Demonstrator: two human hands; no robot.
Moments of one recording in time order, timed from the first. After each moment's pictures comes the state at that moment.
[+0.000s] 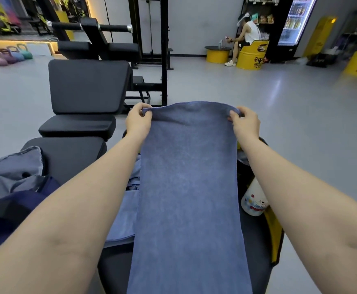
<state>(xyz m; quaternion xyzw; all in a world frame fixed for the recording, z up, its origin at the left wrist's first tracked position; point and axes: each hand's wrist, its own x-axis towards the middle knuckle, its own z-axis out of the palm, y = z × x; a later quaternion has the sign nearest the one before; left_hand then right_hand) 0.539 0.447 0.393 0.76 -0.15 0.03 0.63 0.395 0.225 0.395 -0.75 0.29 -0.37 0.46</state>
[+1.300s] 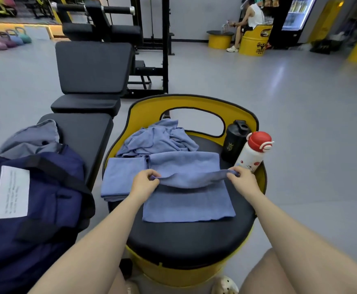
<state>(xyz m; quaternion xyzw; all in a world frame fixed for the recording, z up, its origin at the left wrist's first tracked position) 0.367 0.545 0.251 0.86 -0.14 -0.15 0.47 0.221 0.298 0.263 -0.84 0.32 -0.13 0.42</state>
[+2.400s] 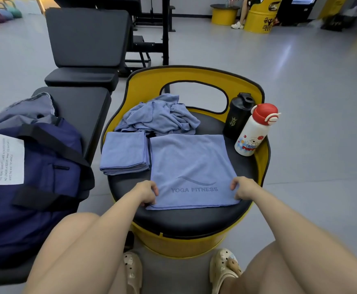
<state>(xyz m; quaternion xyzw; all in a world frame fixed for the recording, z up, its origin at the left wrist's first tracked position) 0.333 0.574 0.194 0.90 -0.17 -0.37 0.16 0.181 0.302 0.199 -0.88 0.36 0.21 0.24</state>
